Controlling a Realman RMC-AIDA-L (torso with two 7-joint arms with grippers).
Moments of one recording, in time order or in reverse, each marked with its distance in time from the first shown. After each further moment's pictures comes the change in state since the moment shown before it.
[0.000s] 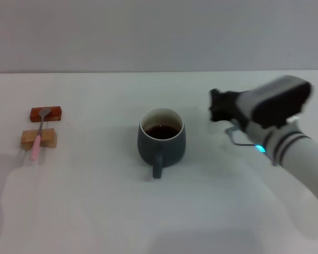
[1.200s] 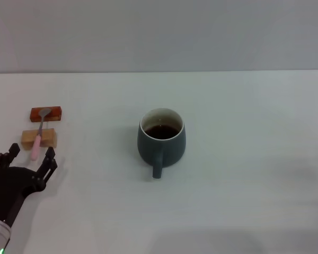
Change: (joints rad) left arm 0.065 -0.001 0.270 -0.106 -0.044 -0.237 0.005; right arm -0.522 0.002 0.165 -0.047 0.011 -0.805 -0.121
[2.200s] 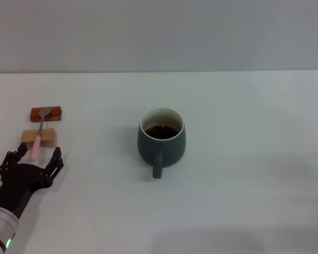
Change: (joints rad) left arm -0.058 0.001 -0.003 0.011 -0.024 -0.110 0.031; right arm 0.012 0.000 -0.003 0.007 0.000 0.008 0.001
